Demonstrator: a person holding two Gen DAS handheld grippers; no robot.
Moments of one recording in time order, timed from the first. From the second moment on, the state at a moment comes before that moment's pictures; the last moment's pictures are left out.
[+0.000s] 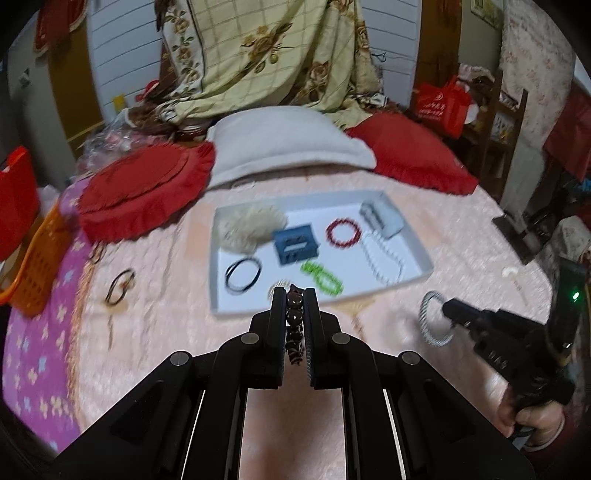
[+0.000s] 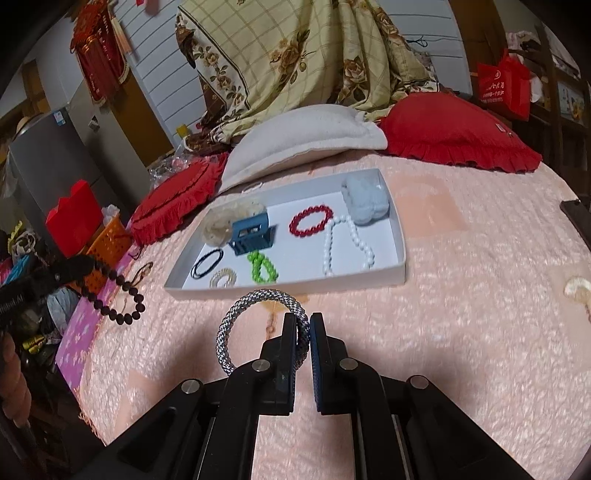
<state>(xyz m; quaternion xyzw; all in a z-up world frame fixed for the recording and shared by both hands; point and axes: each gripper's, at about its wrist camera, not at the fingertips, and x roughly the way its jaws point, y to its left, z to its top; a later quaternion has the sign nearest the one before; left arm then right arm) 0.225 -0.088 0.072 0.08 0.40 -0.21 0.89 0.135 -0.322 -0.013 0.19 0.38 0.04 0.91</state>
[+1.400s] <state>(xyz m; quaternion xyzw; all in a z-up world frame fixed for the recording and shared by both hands) 0.452 -0.237 -0.052 0.13 0.50 -0.22 0.83 0.273 -0.307 -0.085 0.18 0.43 0.04 0.89</state>
